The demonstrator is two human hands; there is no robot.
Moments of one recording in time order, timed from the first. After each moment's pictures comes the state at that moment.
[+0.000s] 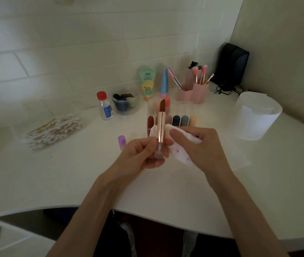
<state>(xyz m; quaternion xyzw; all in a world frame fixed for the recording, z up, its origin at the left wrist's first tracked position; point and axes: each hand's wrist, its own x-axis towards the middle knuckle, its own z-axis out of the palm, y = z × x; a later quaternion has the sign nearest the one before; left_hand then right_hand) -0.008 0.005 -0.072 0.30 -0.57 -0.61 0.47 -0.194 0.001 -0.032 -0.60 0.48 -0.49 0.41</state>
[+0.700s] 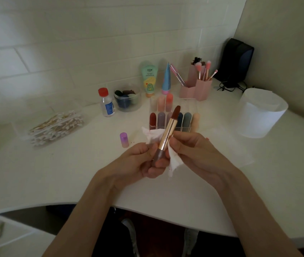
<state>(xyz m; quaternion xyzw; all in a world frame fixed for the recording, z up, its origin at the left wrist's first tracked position) 0.002 0.016 -0.068 0.21 -0.45 -0.79 0.36 -0.194 -0.006 -0.047 -0.55 0.32 -0.39 0.66</state>
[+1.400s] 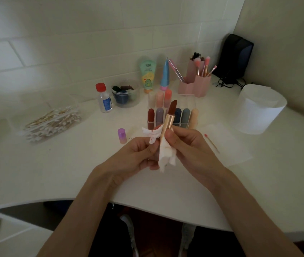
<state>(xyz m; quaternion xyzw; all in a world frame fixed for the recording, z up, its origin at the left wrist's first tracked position) -0.004 0.018 -0.062 0.38 -0.53 -0.64 0.40 -0.181 0.000 -0.056 -0.57 0.33 -0.44 0.60</state>
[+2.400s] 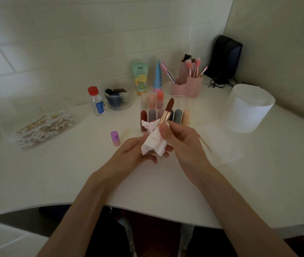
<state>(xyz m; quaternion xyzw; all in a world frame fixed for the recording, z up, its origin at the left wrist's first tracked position) -0.006 0.007 -0.077 0.43 -0.60 -0.51 0.43 -0.178 -0.007 -0.062 -0.56 0.40 -0.51 0.51</state>
